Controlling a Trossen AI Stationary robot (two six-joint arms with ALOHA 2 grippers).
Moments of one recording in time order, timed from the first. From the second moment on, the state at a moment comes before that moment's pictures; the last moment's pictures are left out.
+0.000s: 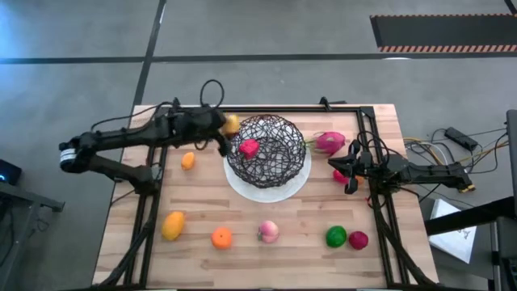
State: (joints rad) left arm 0.26 1.17 1.03 -0.37 -0.26 -0.10; right arm 0.02 0.02 0.01 0.06 0.21 0.03
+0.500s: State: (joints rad) left arm 0.17 1.72 1.25 -0.13 -0.27 -0.10; right arm 0.02 0.02 0.01 0.06 0.21 0.03
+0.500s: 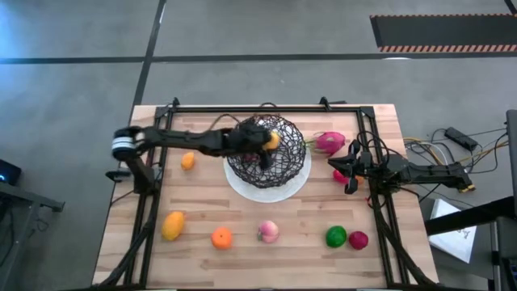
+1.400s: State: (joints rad) left arm 0.22 2.07 1.45 -0.14 -0.41 -0.02; right arm 0.02 0.02 0.01 0.06 0.21 0.03
